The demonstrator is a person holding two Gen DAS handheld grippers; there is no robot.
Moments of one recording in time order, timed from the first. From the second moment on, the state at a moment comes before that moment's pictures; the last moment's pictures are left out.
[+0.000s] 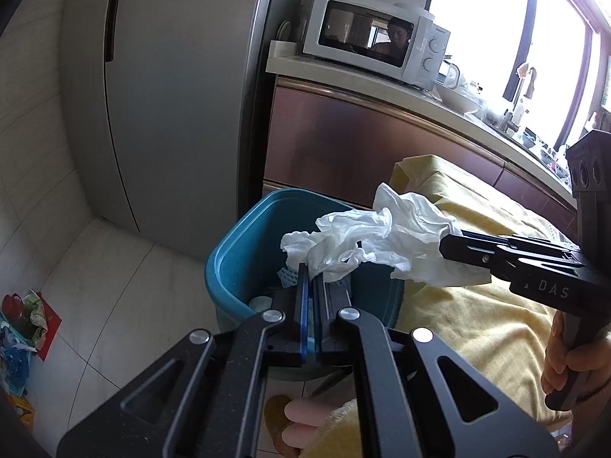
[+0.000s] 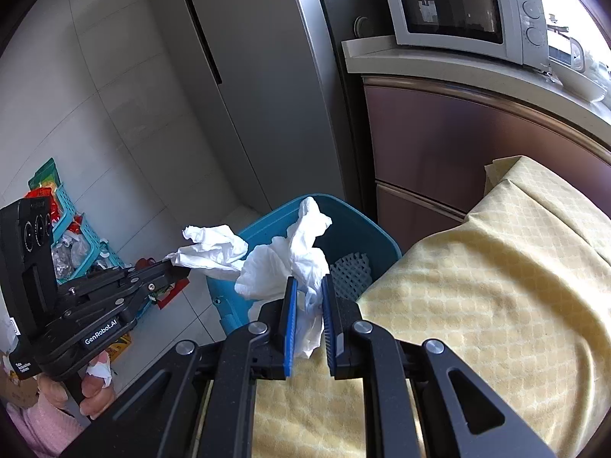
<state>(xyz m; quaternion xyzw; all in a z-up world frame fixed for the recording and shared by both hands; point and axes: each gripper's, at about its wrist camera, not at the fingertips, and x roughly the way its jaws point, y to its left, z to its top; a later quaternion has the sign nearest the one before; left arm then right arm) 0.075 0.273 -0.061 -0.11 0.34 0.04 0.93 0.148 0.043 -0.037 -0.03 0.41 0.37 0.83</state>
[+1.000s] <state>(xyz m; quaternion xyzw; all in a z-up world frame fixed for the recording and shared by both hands) 0.135 0.261 -0.113 -0.11 0.39 0.05 0.91 0.185 0.080 -0.074 -0.04 0.48 0.34 0.81</state>
